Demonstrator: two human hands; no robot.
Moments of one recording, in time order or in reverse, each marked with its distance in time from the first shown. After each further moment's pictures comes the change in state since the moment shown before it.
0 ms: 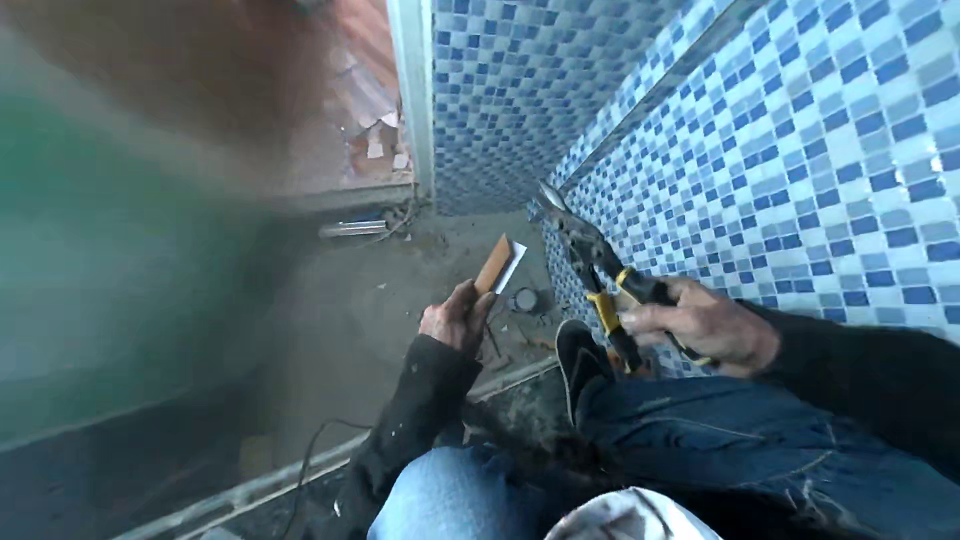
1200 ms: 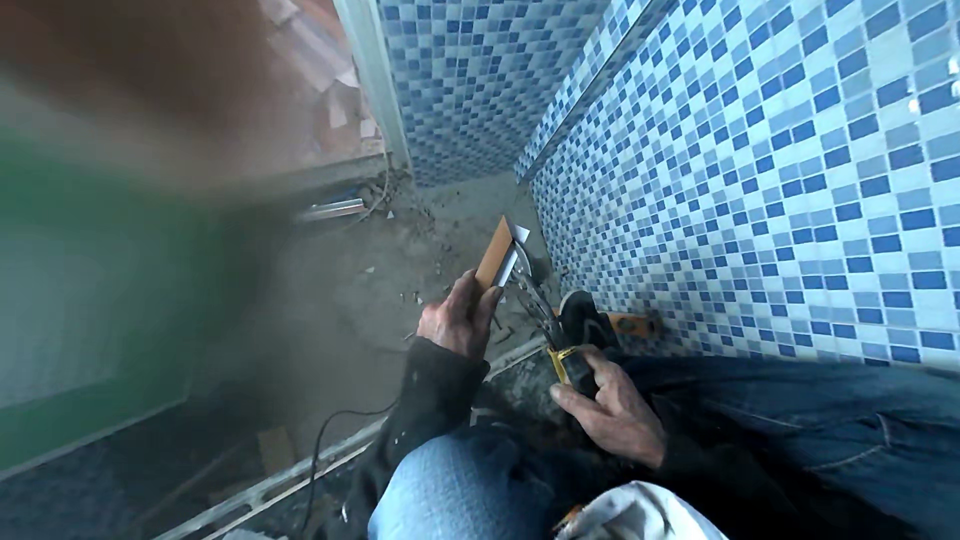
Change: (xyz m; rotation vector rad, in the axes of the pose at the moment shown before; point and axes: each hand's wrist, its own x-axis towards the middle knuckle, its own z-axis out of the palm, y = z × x) left_hand -0.009 0.009 0.013 0.032 0.022 0.047; right_hand -0.002 0.098 0.132 -0.037 0.280 -0.165
